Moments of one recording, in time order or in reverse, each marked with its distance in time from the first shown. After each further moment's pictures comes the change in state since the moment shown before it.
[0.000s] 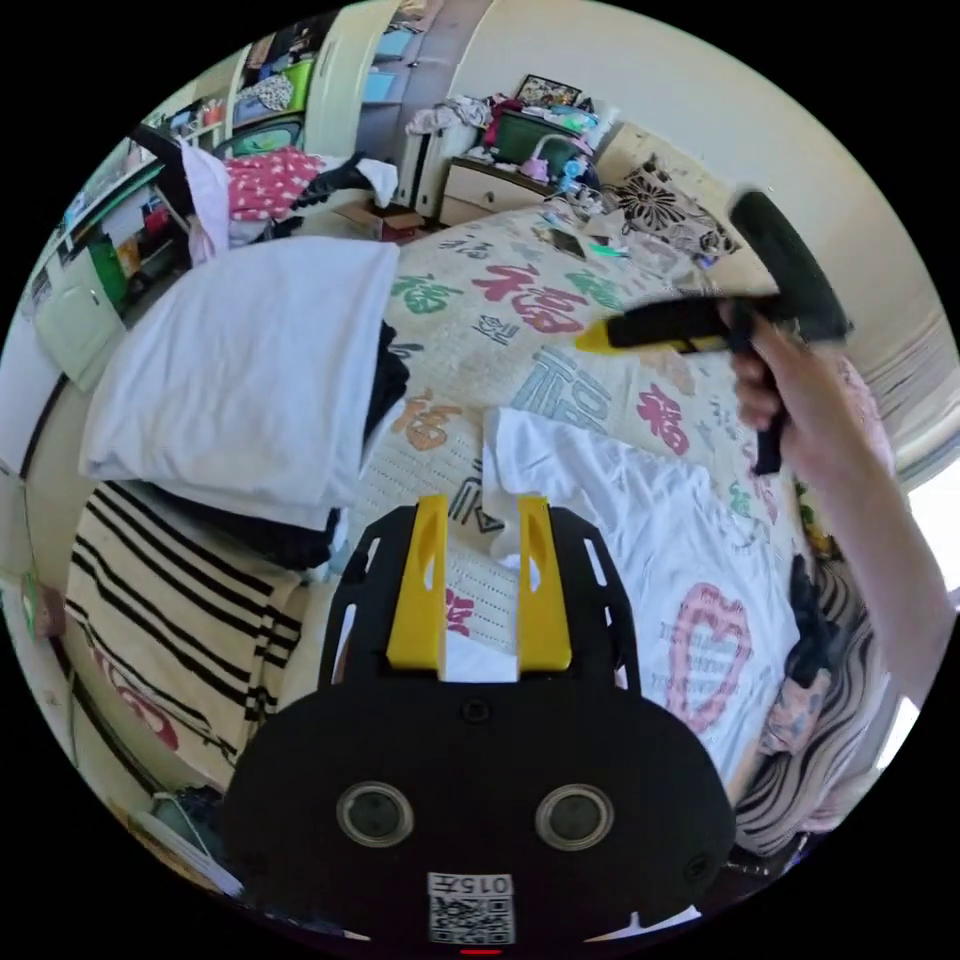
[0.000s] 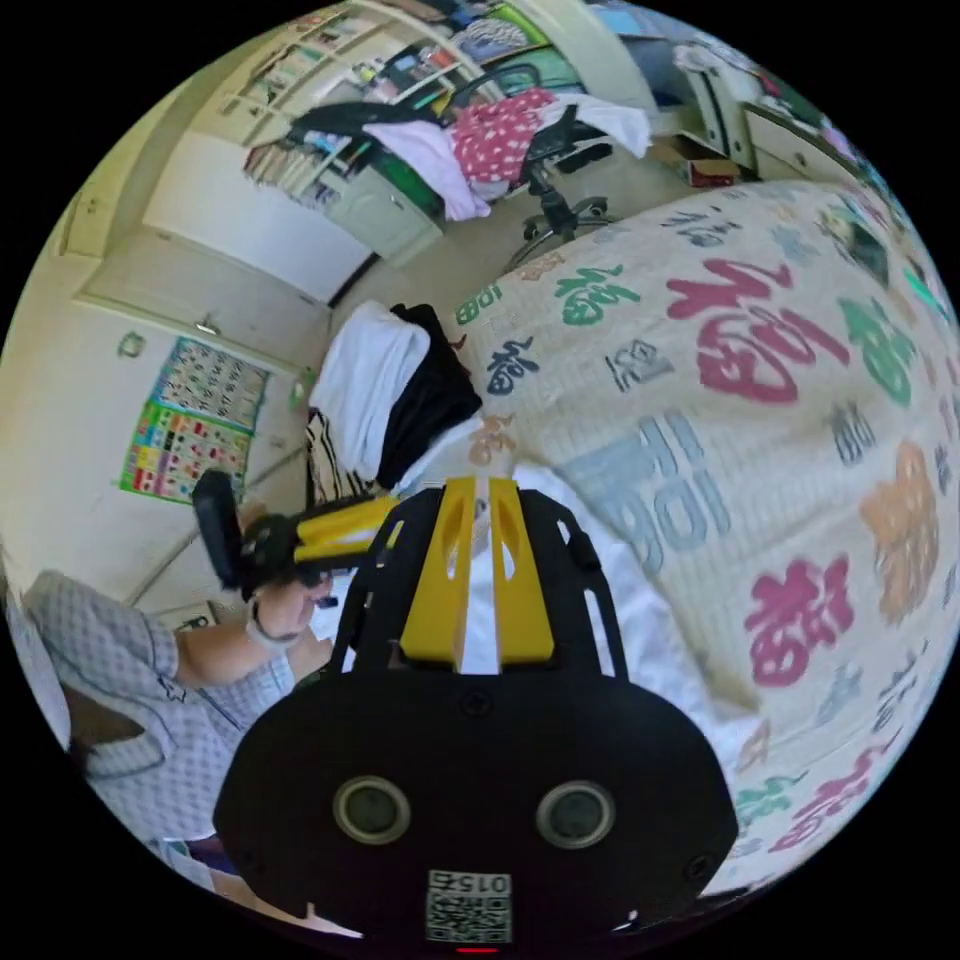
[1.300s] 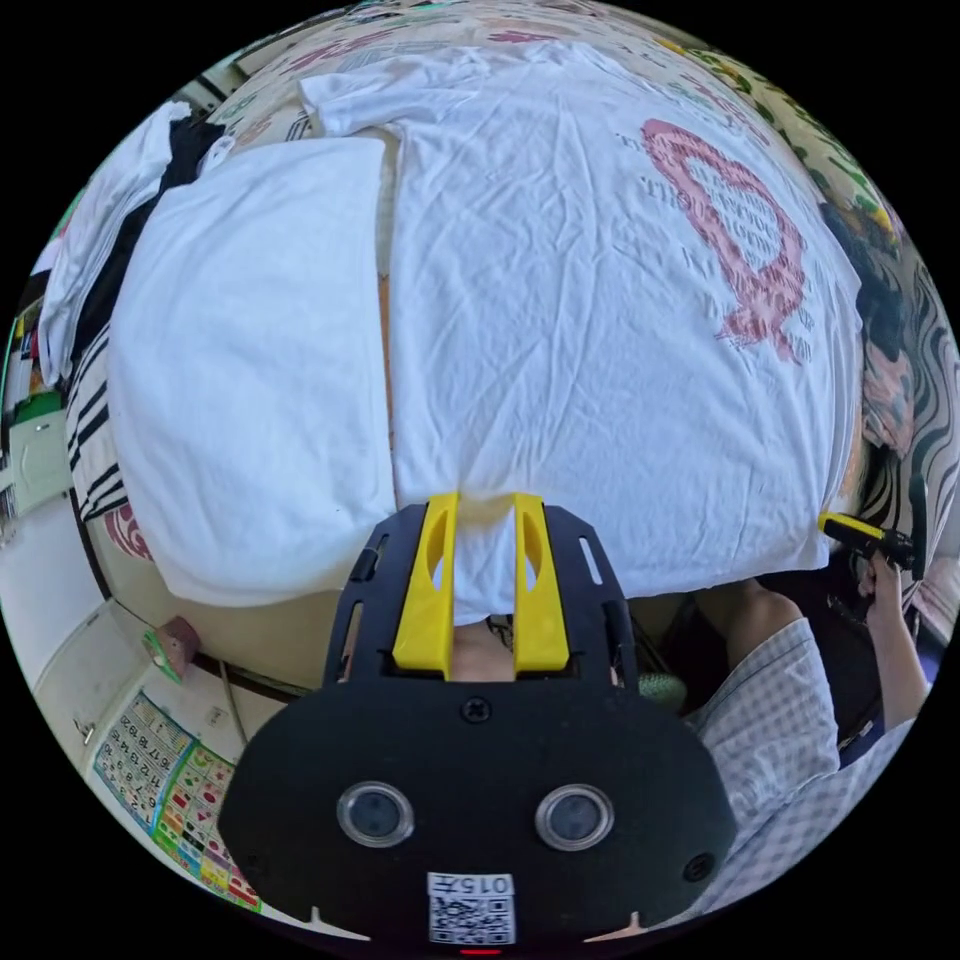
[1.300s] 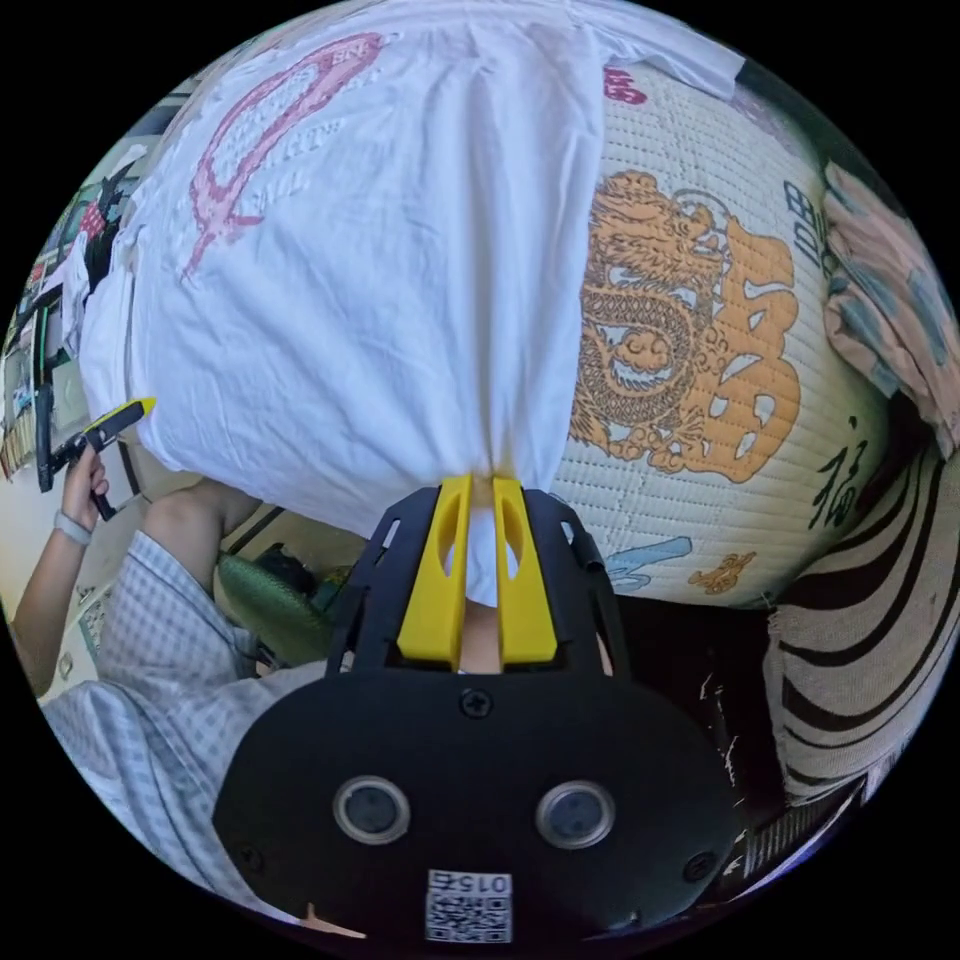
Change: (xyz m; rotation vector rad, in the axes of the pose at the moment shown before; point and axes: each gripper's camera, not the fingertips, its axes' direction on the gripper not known) left arm 0.178 0.228 0.222 -0.648 -0.223 0.416; right arm -0.123 0.691 0.016 -0.118 0.201 1.086
